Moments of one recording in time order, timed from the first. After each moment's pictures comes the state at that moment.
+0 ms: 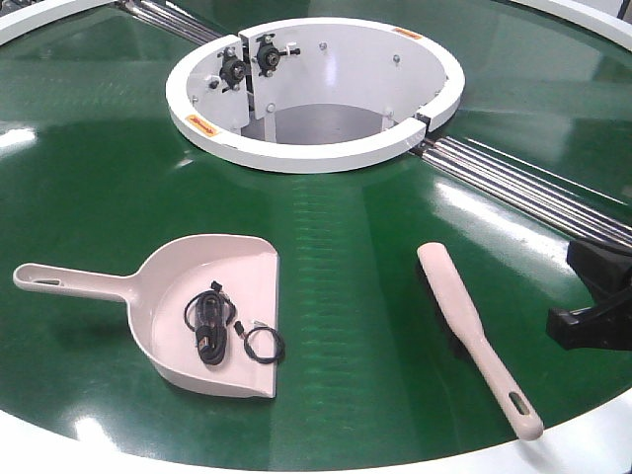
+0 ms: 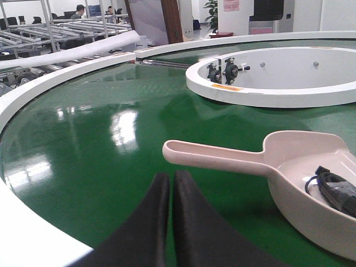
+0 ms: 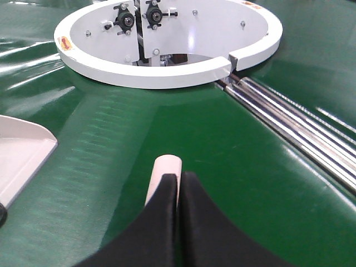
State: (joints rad) left arm 0.05 -0.01 0.03 -0.12 0.14 0.24; right arm 0.21 0.76 -0.50 0.08 0.15 -0.11
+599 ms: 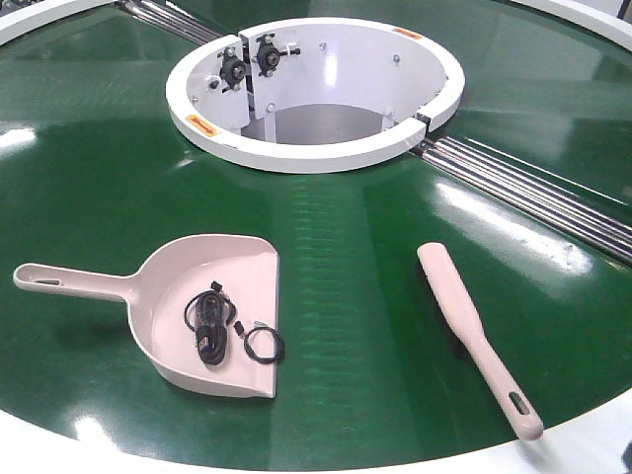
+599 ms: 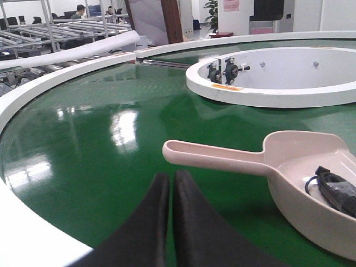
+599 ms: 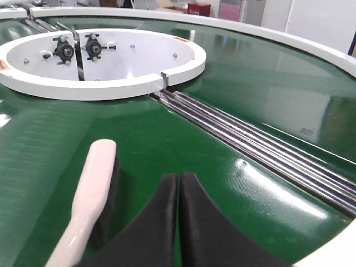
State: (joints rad) left arm 0.05 -0.01 0.03 -0.12 0.14 0.24; right arm 0.01 0.23 -0.15 0.09 0.16 -0.15
